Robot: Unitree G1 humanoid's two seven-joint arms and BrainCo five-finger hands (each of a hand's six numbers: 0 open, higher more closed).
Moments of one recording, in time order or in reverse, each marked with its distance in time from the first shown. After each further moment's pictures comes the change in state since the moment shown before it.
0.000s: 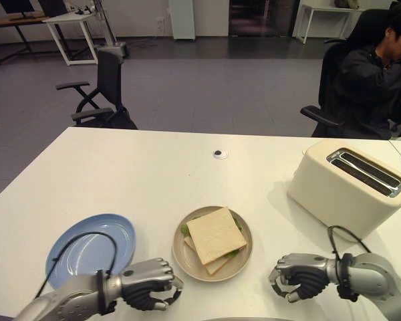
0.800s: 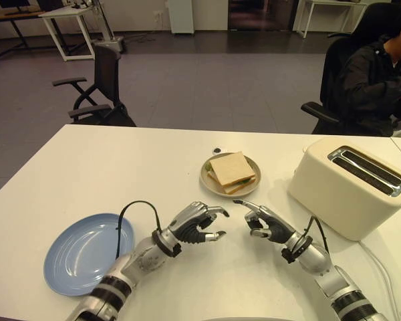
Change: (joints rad) left arm -0.351 -0.403 -0.156 0.339 -0.194 -0.046 0.453; right arm -0.244 0.422 0.009 0.592 0.201 -0.392 -0.642
